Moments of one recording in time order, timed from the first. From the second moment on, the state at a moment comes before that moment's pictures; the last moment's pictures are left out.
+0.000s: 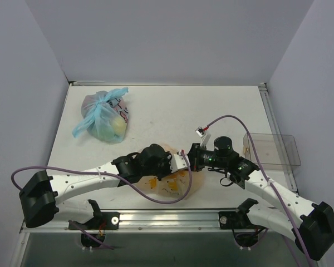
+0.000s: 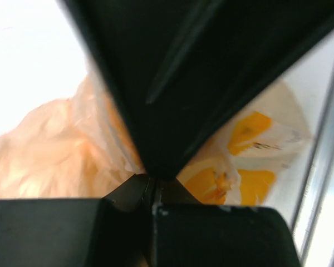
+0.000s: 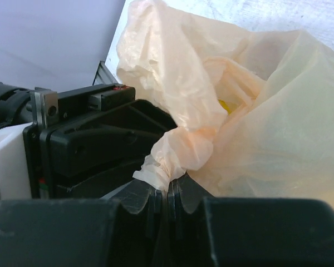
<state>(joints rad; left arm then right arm) -1.08 1.27 0.84 -0.20 0.09 0.29 0.65 0.95 0.54 0.02 -0.54 0.72</state>
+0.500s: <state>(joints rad) -0.92 1.04 0.73 0.02 0.09 0.14 0.64 0.94 0.50 0.18 -0.53 0.85</state>
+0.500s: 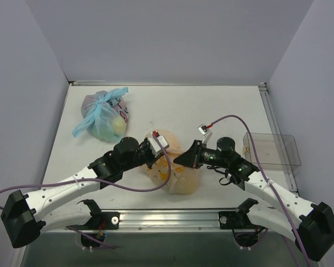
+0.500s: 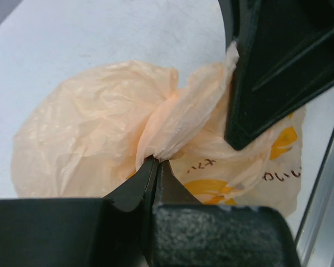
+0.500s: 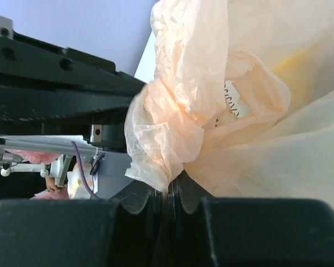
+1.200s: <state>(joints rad) -0.98 1.22 0.71 0.04 0.16 0.01 0.64 0.95 0.47 0.17 -0.56 0.85</state>
